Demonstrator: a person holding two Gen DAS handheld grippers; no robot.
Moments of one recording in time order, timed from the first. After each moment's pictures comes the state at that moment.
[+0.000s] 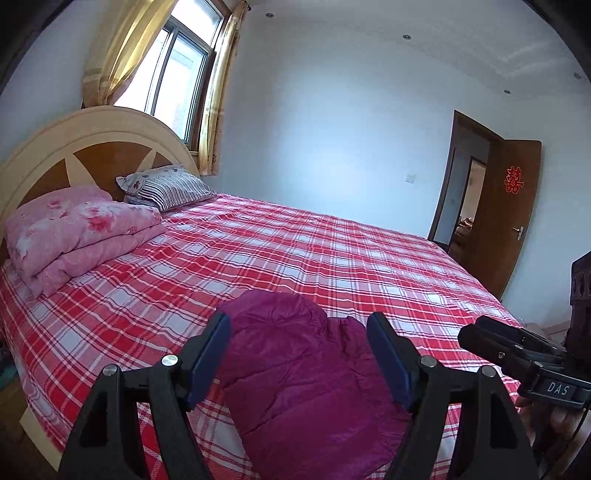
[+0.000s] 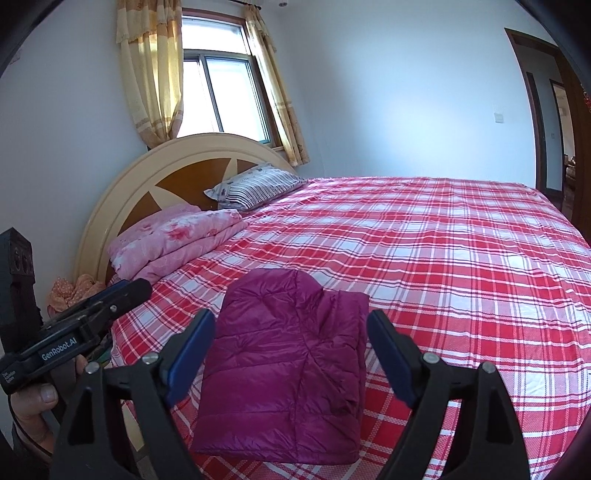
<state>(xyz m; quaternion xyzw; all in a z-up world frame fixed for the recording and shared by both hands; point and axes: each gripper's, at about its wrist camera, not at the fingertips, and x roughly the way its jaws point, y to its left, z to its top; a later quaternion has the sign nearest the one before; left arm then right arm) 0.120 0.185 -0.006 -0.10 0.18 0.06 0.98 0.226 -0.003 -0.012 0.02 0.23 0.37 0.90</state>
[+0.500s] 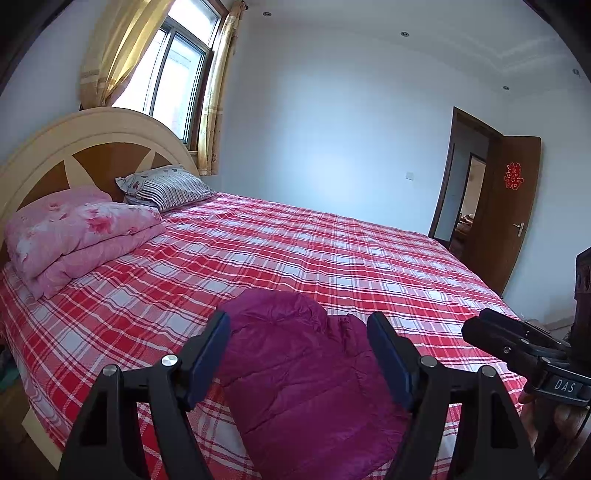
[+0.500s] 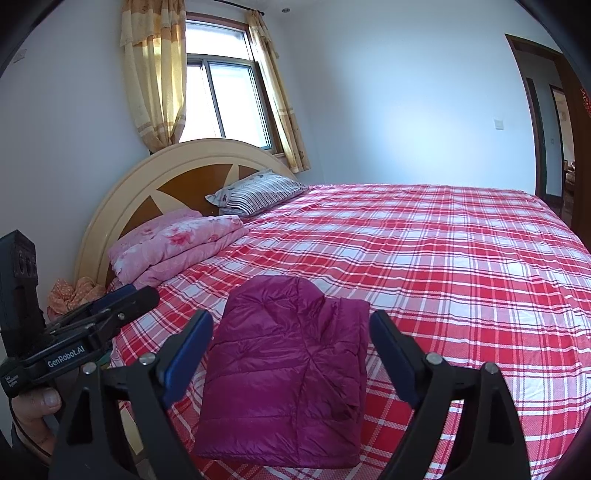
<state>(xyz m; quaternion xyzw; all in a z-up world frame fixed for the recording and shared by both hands) 0.122 0.183 -0.005 -0.10 0.19 0.07 0.97 0.221 -0.003 -0.008 0.02 0.22 0.38 0.90</state>
